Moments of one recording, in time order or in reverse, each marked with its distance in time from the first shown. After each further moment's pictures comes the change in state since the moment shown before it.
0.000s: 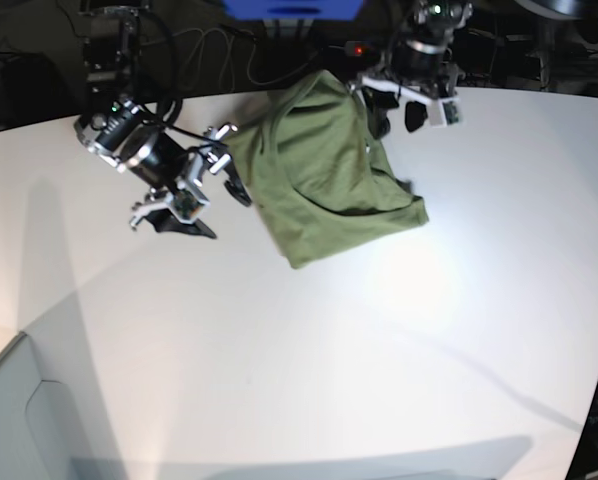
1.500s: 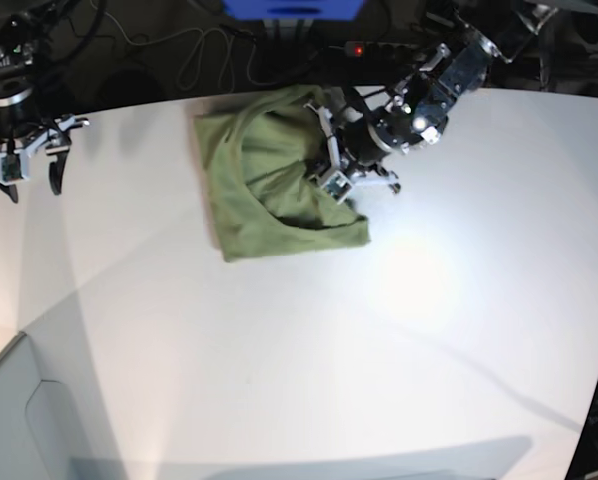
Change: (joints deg) left arm -42.3 -23.2 37.5 -17.0 4.6 -11.7 18.7; right arm -7.0 -4.9 43.1 8.0 0.2 0.0 0.2
